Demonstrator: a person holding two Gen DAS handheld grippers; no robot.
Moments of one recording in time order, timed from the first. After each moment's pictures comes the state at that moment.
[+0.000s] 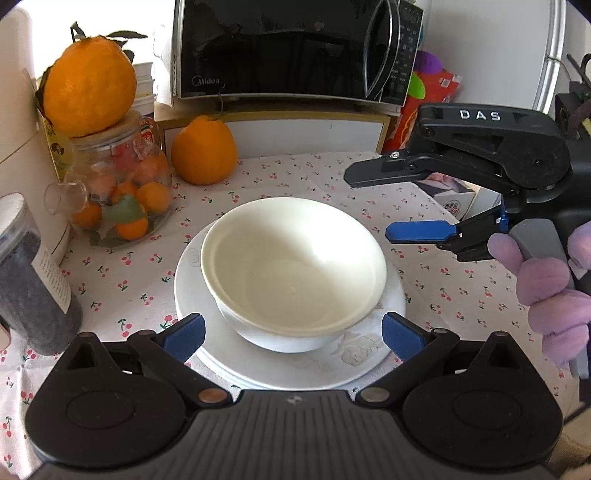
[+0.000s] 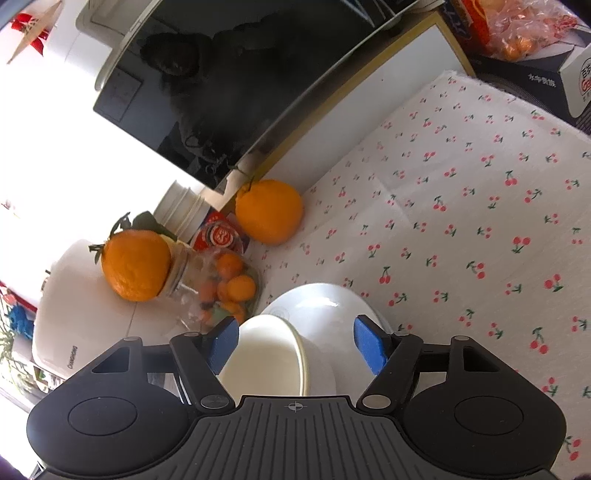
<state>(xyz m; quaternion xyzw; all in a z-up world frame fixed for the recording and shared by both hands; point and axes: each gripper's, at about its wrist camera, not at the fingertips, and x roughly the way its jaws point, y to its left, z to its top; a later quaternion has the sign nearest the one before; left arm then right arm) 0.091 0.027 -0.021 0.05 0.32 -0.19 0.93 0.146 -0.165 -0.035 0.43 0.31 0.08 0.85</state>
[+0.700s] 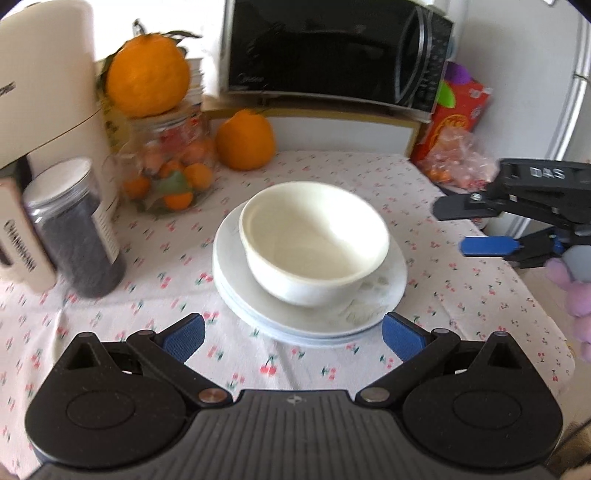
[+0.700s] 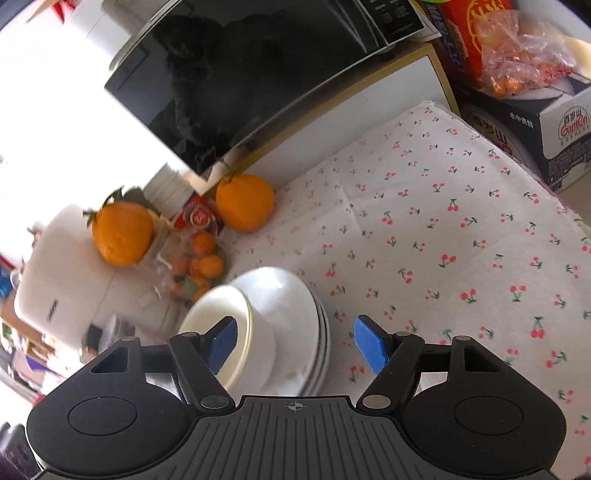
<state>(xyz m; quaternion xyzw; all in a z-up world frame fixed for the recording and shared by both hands) 0.054 0.034 -0.013 0.02 0.34 -0.12 0.93 0.097 -0.184 -0.018 0.34 0.34 0.06 0.87</state>
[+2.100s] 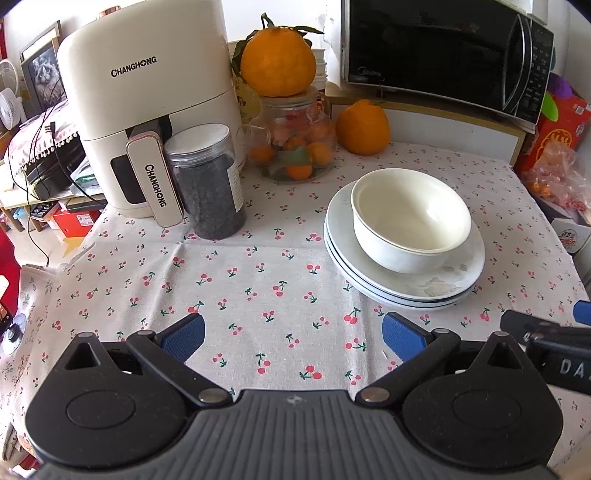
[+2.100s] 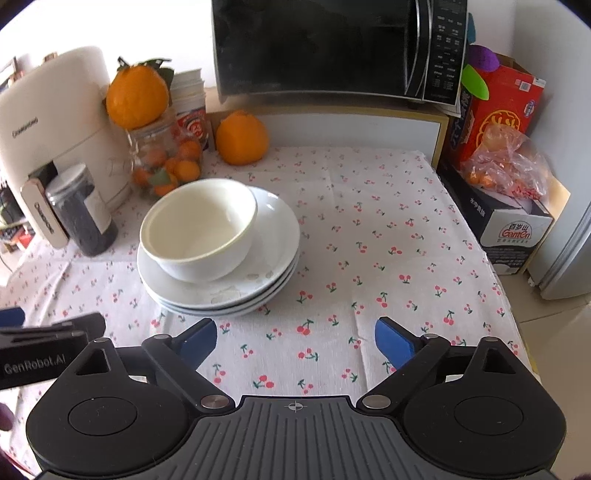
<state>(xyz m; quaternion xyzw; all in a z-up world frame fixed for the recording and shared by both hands) 0.016 0.038 0.001 0.01 0.36 0.08 0.93 0.033 -0.088 -0.006 0.06 0.38 -0.02 0.92</state>
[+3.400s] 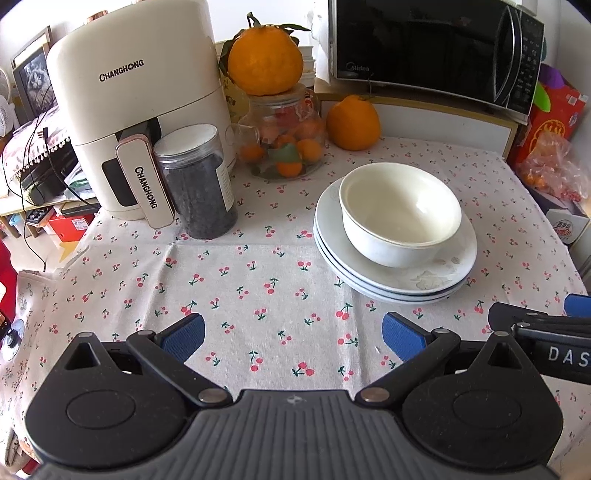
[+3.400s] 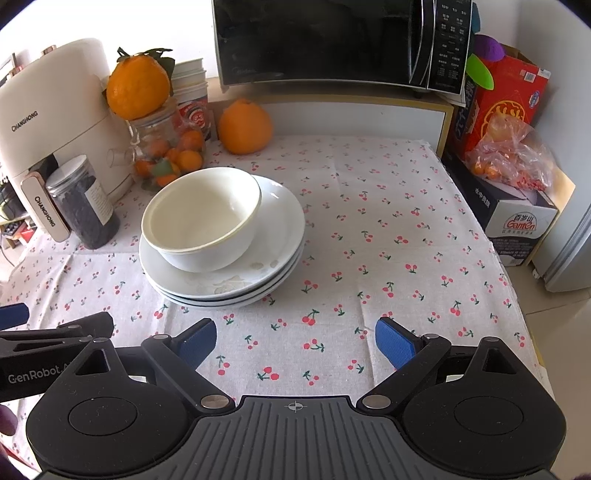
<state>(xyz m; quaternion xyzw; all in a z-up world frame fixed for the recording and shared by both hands) 0.017 0.032 0.001 0.02 0.36 0.07 0.93 0.037 -0.090 -0.009 0.07 0.39 -0.02 0.92</state>
